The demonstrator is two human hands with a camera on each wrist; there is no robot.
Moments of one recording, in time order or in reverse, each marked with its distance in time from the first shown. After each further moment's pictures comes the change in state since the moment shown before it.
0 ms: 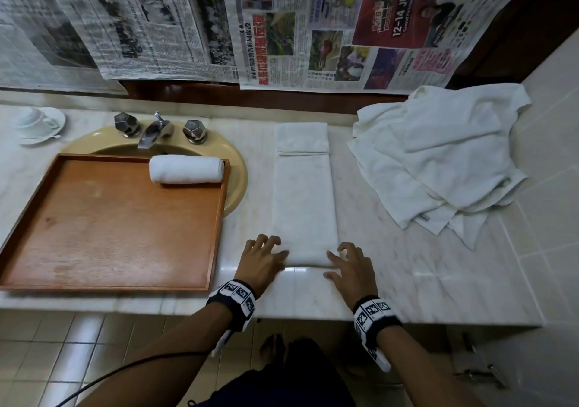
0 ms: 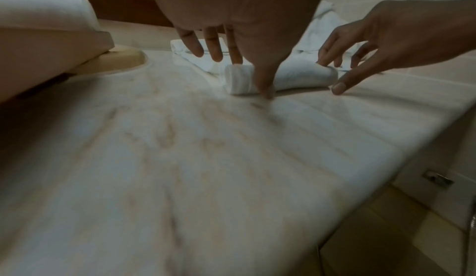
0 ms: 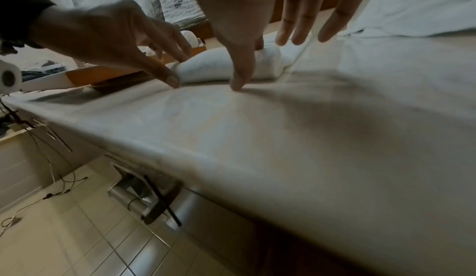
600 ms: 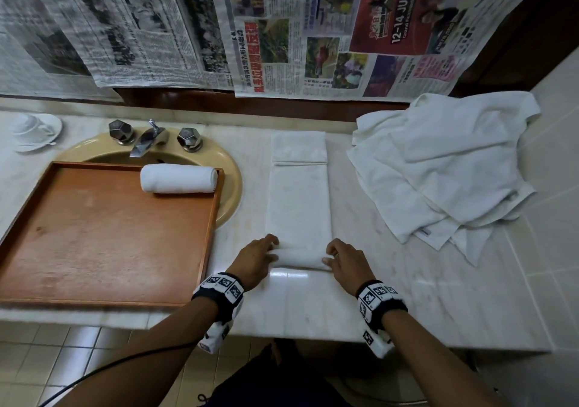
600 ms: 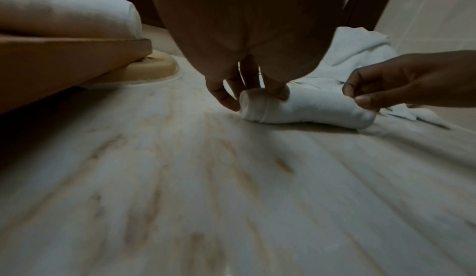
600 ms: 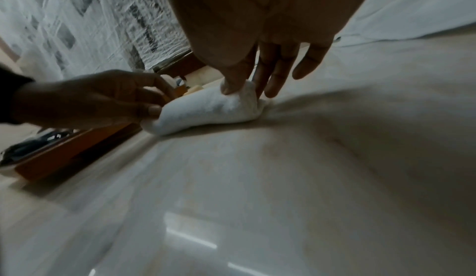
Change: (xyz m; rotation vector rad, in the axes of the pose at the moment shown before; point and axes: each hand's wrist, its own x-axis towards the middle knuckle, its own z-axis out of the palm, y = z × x) left_hand 0.038 -0.015 -0.007 -0.464 -0.071 -0.185; right_hand 0.062 0.026 -0.011 0.262 -0.192 0.067
